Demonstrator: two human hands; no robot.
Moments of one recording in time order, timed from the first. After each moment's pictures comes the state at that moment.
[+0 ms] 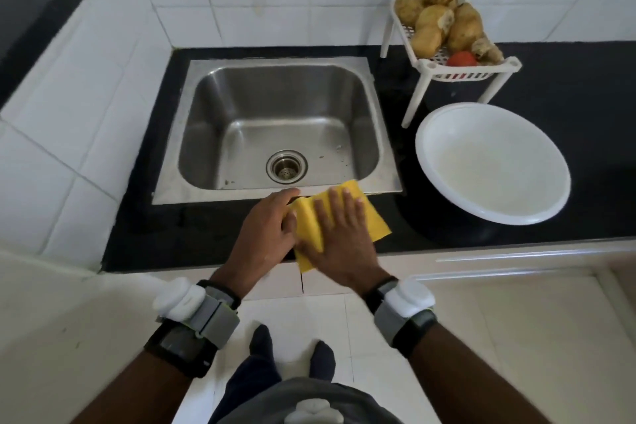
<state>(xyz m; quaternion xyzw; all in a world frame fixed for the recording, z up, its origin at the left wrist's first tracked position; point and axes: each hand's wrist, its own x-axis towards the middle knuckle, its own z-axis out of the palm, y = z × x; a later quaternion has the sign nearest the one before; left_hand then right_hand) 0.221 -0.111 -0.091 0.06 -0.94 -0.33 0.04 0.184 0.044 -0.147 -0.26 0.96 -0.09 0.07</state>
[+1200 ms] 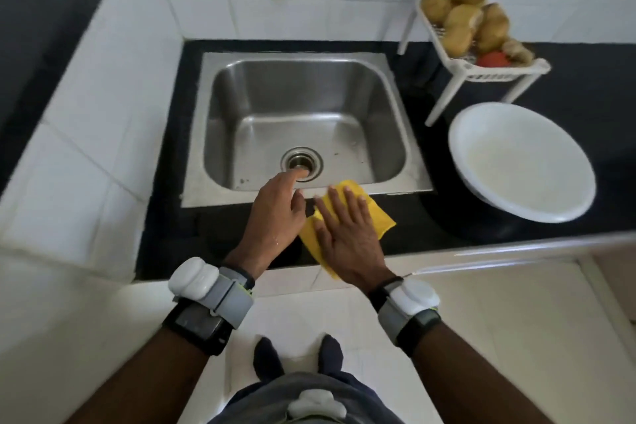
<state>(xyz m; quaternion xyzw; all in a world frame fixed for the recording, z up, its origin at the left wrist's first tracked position) 0.207 -0.175 -0.087 0.05 -0.91 -0.40 0.08 0.194 -0.018 -0.154 -0.25 0.96 -0.10 0.03</state>
